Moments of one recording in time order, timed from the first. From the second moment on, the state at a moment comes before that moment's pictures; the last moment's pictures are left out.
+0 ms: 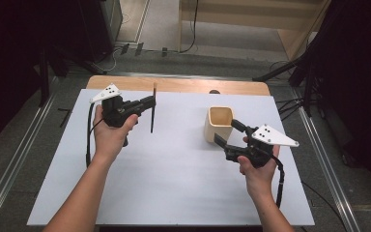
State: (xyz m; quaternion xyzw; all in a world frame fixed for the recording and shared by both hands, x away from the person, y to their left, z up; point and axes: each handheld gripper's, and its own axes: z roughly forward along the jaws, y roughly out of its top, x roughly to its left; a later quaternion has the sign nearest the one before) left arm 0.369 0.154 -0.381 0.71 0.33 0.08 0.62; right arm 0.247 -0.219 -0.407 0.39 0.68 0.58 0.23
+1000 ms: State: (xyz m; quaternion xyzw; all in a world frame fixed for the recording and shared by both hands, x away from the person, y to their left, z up) left arm 0.358 0.130 -0.375 0.70 0.30 0.08 0.64; right arm 0.287 -0.148 -0.396 0.37 0.70 0.59 0.18
